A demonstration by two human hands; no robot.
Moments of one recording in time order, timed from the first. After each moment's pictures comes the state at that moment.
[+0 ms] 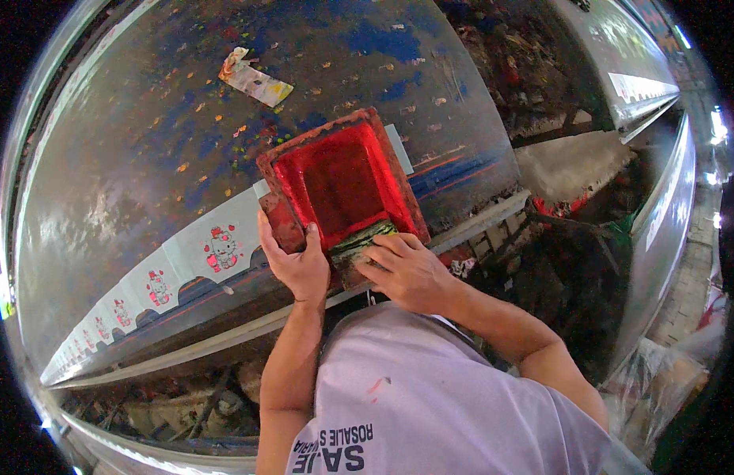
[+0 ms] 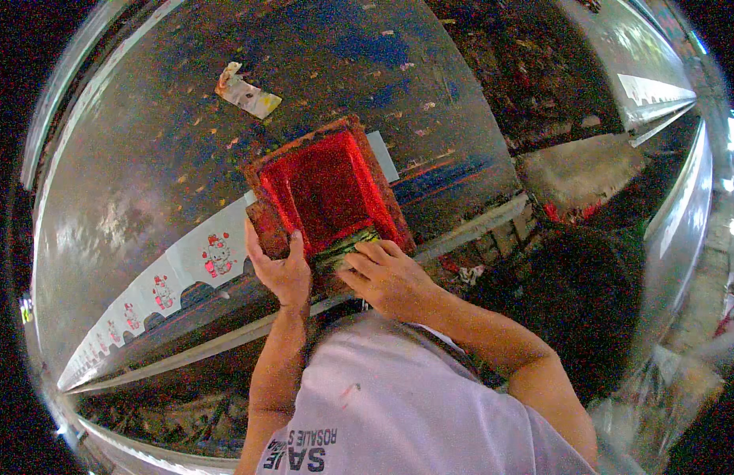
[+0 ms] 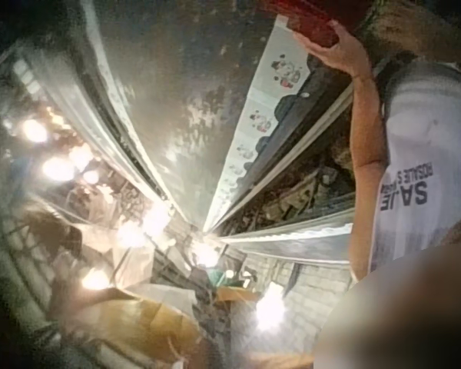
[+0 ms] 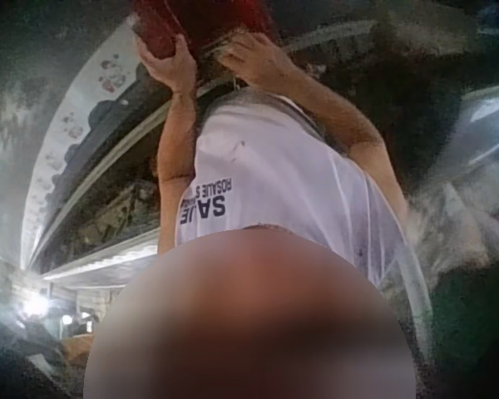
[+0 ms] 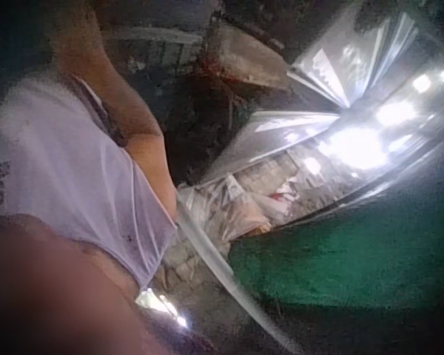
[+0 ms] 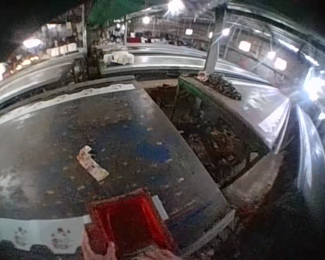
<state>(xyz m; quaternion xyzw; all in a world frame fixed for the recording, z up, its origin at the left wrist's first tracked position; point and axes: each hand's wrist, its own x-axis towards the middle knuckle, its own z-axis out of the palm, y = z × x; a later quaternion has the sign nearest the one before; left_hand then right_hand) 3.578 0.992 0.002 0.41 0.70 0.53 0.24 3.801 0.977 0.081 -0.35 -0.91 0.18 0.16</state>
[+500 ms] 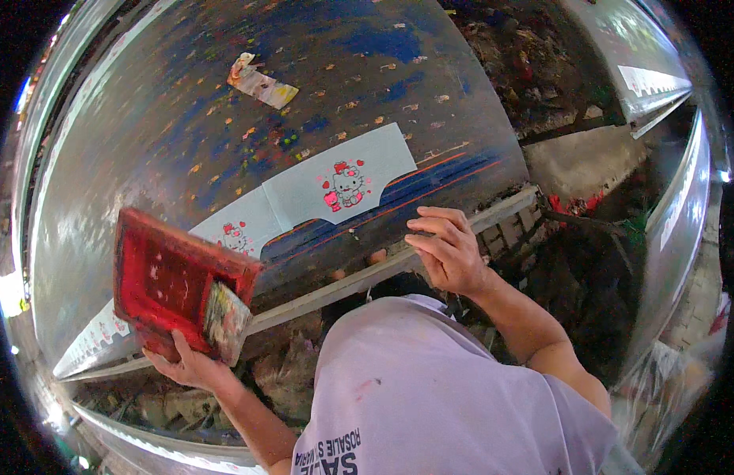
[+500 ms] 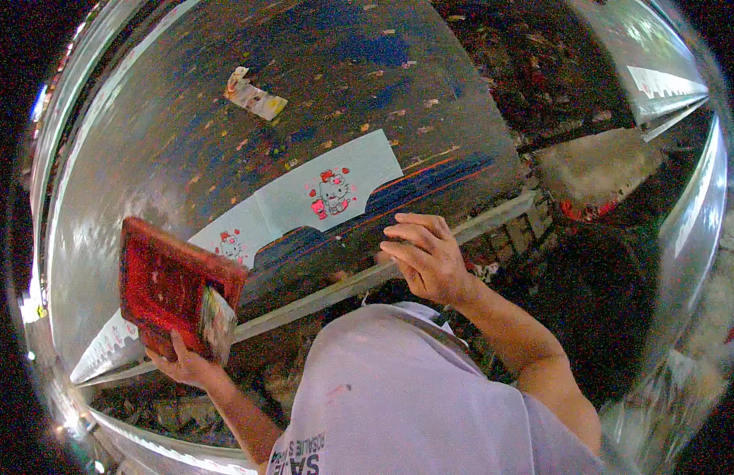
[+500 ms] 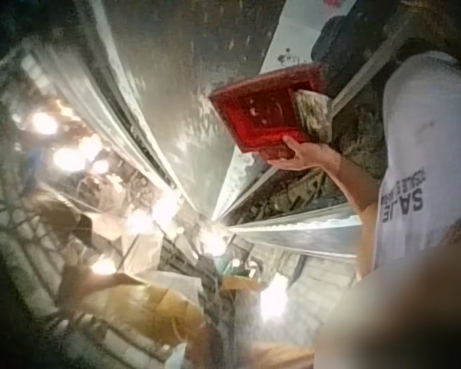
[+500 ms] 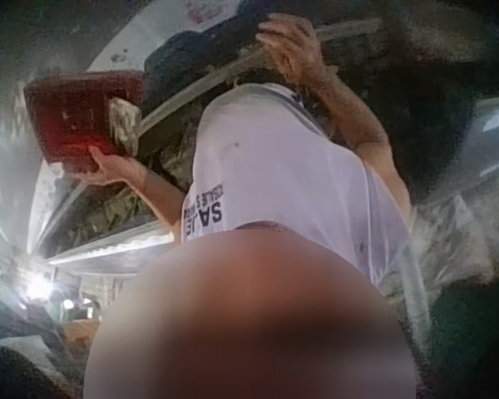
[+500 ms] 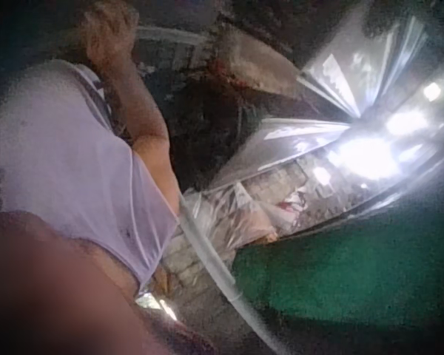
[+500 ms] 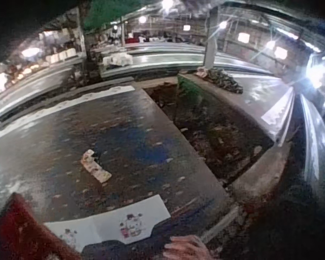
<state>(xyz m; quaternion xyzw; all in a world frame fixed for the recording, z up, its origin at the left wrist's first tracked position) 3.377 0.877 0.125 0.25 0.81 0.54 -0.02 3.861 0.994 0.069 -0.39 -0.83 0.16 0.37</state>
